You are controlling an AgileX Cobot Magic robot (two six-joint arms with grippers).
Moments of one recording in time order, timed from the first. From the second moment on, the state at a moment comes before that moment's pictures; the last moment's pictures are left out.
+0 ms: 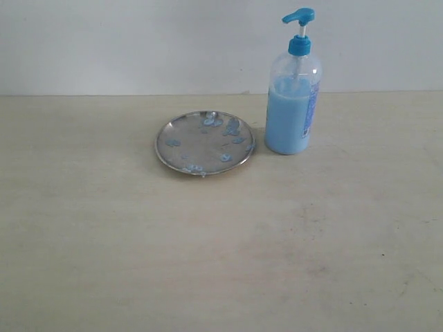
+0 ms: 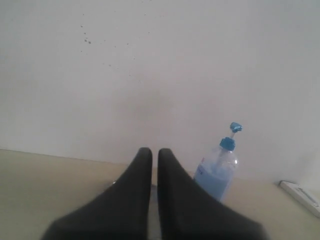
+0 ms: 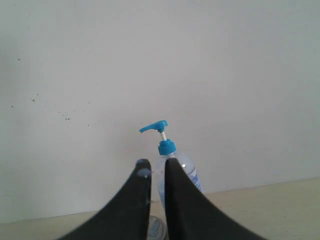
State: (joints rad) left arm -0.90 0.20 -0.22 -1.57 -0.56 1.30; right arm 0.14 0.01 0.00 0.21 -0.20 0.08
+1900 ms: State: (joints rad) left arm -0.28 1.82 -1.47 -0.39 1.00 0.41; right arm 0.14 0.00 0.00 -0.06 0.36 0.10
